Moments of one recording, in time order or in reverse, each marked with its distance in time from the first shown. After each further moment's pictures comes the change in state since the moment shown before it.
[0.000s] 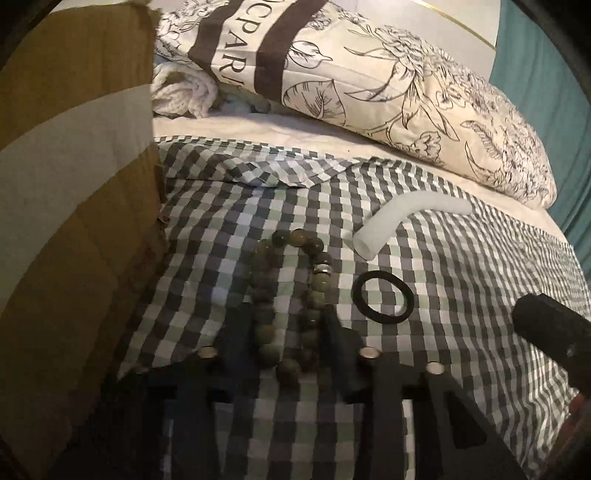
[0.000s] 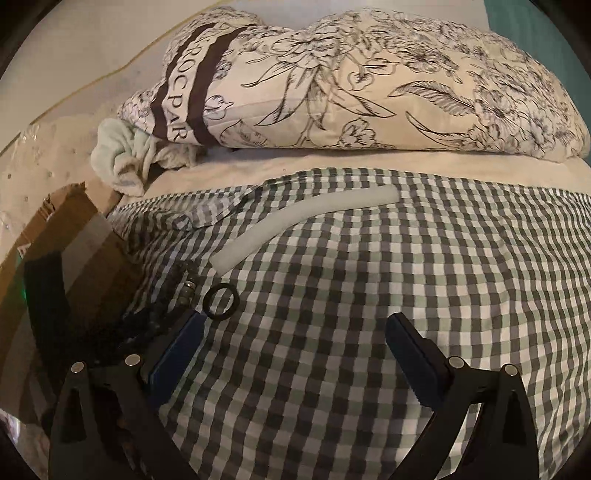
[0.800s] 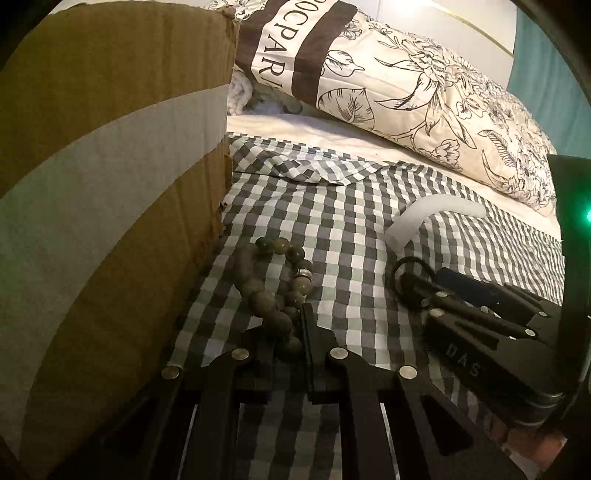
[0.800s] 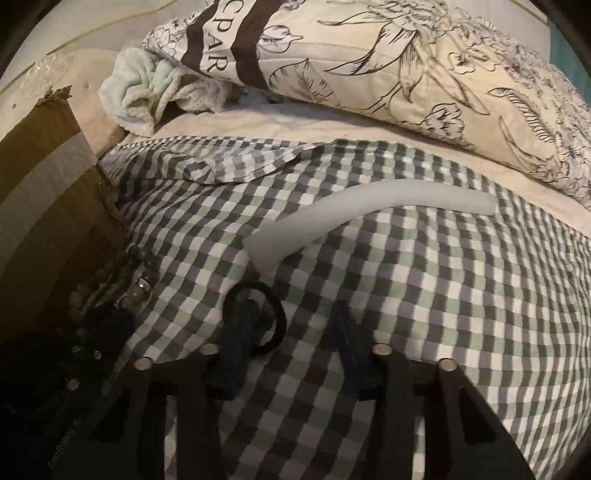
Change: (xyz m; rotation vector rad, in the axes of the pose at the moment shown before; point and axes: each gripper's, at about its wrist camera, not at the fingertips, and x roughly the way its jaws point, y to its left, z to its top) left arm -0.019 0.020 -0.009 -0.044 0.011 0.068; right arm 0.077 0.050 -0.004 -0.196 0.092 -0.040
